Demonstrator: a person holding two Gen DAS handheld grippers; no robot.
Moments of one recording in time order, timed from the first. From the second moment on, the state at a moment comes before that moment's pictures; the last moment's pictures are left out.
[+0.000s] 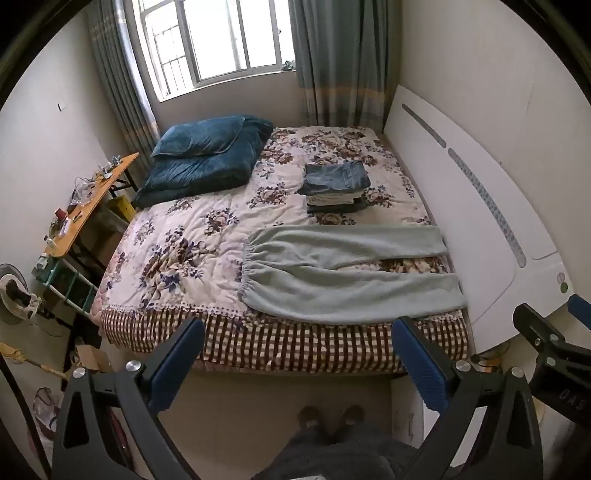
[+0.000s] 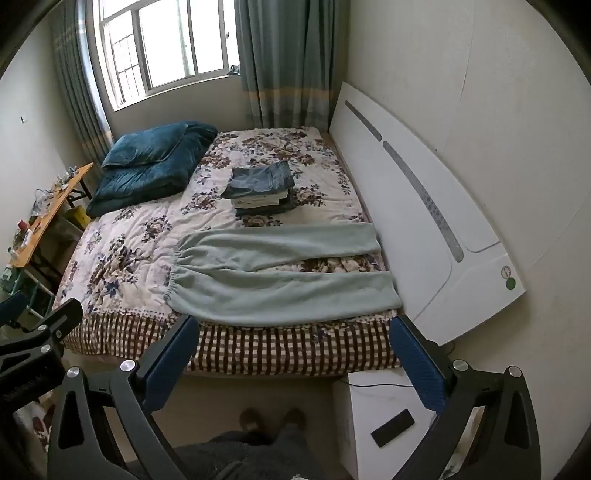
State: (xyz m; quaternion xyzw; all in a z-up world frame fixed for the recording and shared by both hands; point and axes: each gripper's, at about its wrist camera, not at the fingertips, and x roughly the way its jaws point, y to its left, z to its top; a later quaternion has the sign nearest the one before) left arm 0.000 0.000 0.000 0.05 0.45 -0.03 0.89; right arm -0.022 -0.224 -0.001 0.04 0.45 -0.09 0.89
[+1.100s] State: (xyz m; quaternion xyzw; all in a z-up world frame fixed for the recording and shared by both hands) left arm 0.007 -0.010 0.003 0.05 0.44 -0.03 0.90; right arm -0.014 -0.220 0.008 0.04 0.44 -0.09 0.89
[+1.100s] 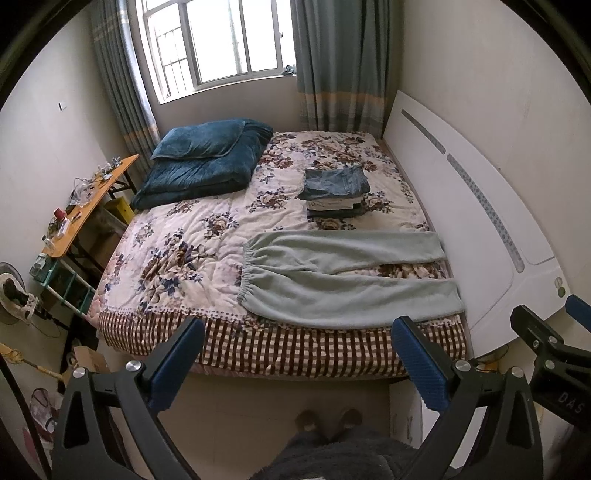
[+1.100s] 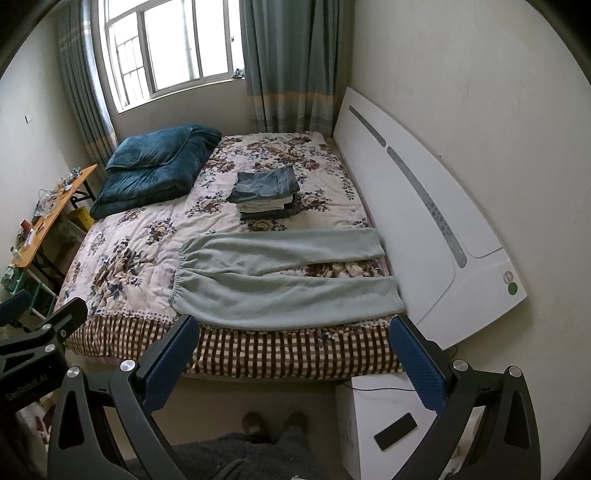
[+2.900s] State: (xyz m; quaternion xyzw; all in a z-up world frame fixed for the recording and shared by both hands) left arm 0.017 -0.012 0.003 0.05 0.44 -0.04 0.90; right arm -0.006 -0.220 0.011 0.04 0.44 -0.09 0.89
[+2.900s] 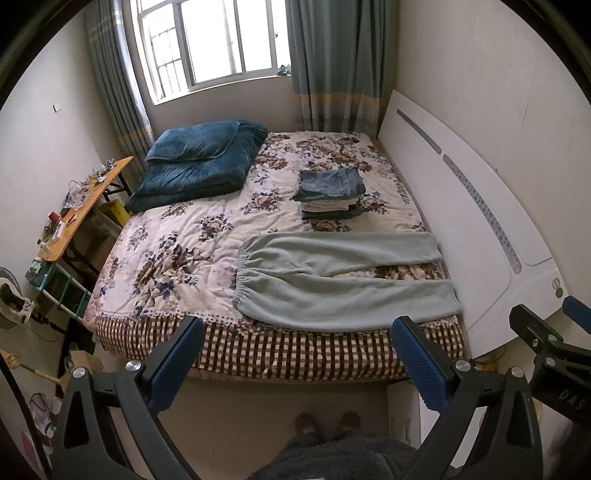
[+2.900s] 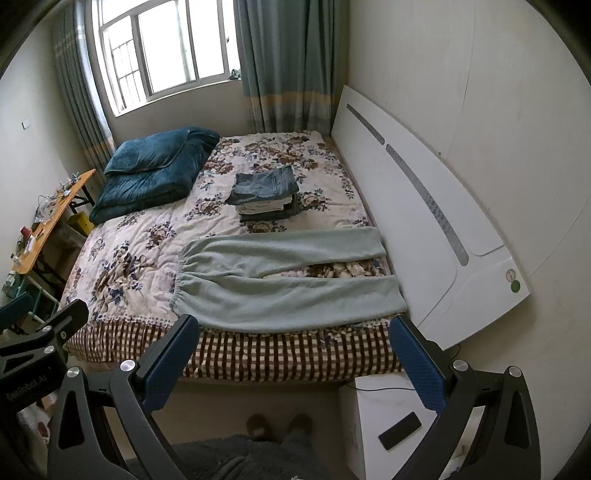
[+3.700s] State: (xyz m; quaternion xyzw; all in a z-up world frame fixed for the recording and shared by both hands) left arm 0.147 -0.029 -0.104 0.05 0.45 0.09 0.89; right arm 0.129 -0.280 -0.114 0.10 0.46 -0.08 0.88
